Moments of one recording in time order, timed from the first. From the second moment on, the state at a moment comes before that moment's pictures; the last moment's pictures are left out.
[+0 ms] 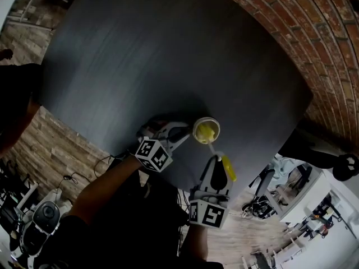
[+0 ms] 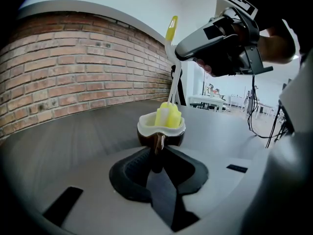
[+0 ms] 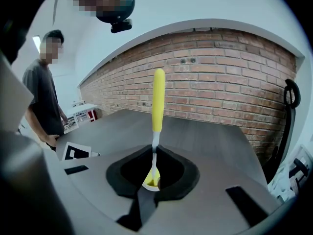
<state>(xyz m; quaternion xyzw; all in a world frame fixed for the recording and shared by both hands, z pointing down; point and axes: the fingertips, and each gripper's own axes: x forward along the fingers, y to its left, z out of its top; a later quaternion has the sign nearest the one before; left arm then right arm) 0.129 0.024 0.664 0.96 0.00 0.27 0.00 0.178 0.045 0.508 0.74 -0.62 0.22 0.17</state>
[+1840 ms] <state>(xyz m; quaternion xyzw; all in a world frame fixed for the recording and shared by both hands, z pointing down) 0.131 0.030 0.664 0.96 0.01 0.27 0.01 0.171 0.026 0.504 0.73 -0.64 0.16 0.17</state>
